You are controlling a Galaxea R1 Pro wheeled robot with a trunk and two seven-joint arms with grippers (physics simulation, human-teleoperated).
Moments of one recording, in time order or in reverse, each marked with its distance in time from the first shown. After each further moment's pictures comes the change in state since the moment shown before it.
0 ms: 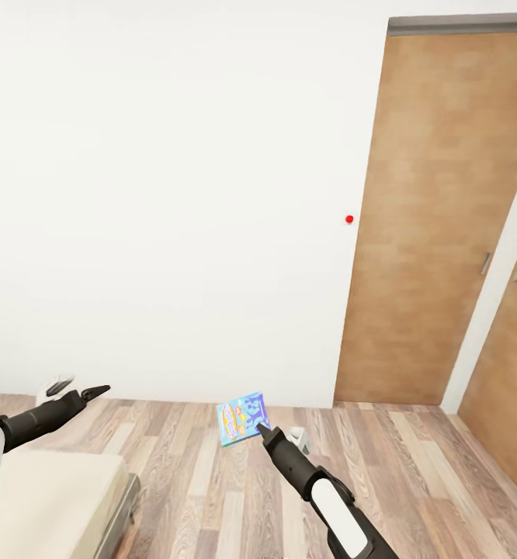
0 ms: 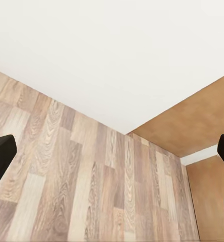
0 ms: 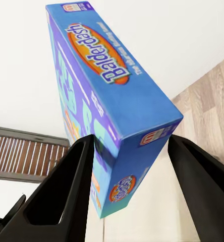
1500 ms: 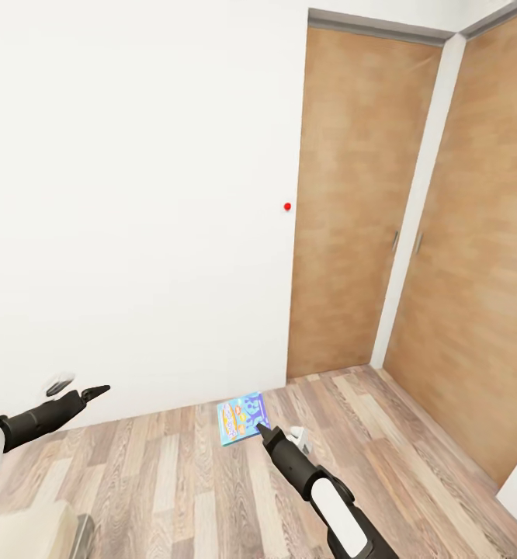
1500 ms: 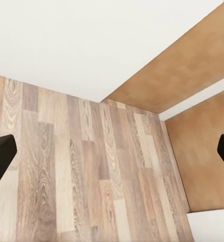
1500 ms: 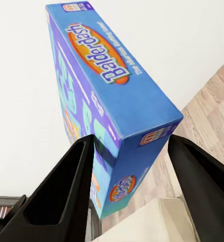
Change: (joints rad) left arm 0.000 0.000 0.000 0.000 0.000 0.001 0.000; right arm -0.002 0.000 0.001 0.000 -0.001 0.000 0.000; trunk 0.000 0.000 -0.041
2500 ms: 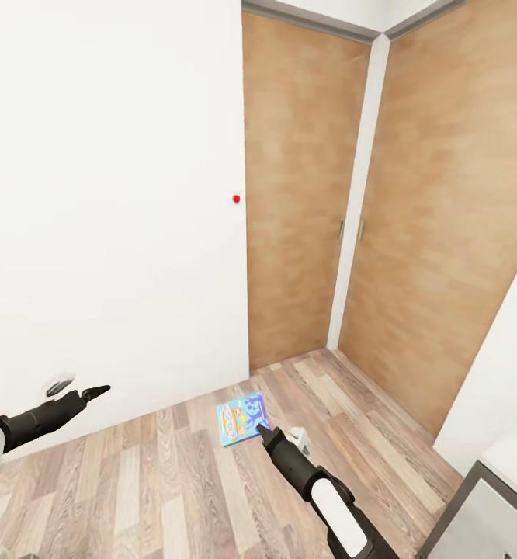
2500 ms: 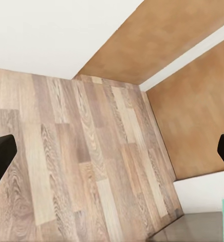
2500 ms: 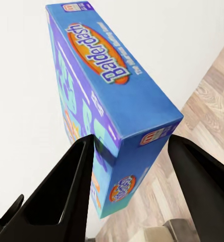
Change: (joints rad) left arm 0.001 0.000 0.000 0.000 0.000 0.000 0.000; right arm -0.002 0.000 -0.001 0.010 0.002 0.001 0.000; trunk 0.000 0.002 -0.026
